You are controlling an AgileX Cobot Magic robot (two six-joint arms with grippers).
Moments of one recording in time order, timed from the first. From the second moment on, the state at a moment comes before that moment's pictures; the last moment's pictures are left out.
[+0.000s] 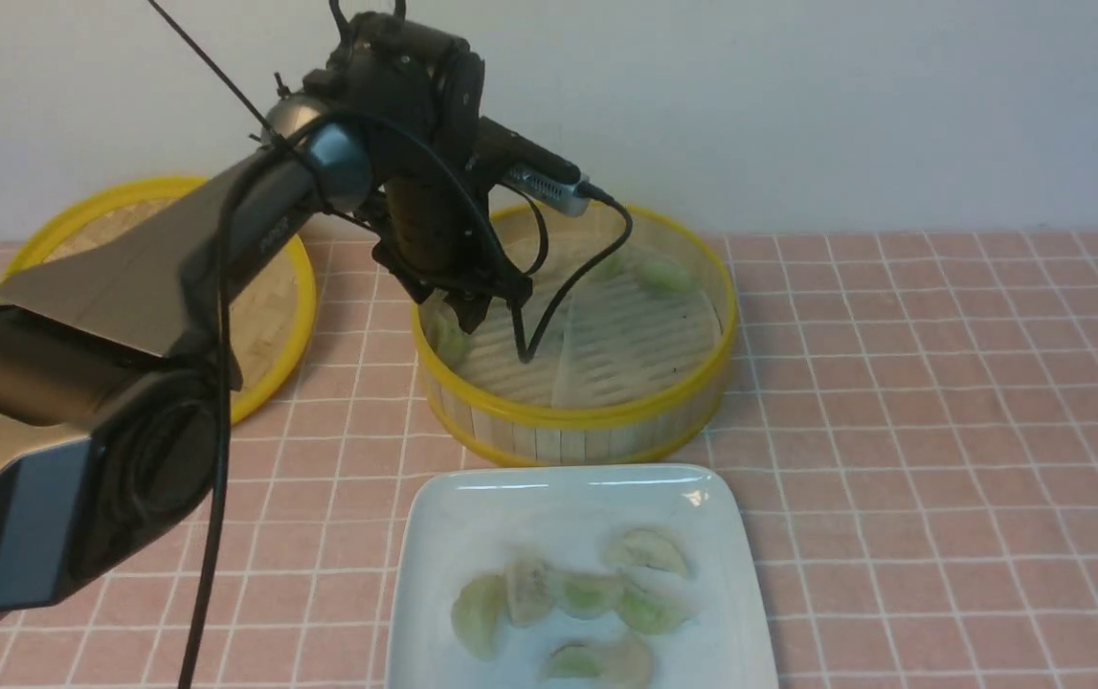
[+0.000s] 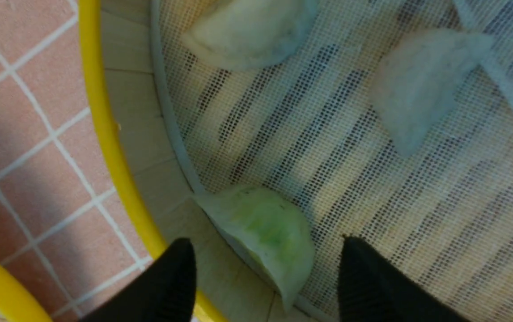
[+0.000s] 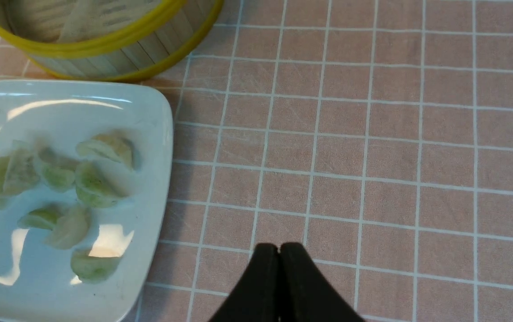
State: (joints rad) right arm 0.06 0.87 -0.95 0.20 1.15 -0.04; left arm -0.38 2.40 -2.26 0.12 1.22 0.15
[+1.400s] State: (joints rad) right arm 0.06 0.87 -0.95 0.22 1.14 -0.05; left arm -0.50 2.47 -2.27 0.37 1.21 -0.22
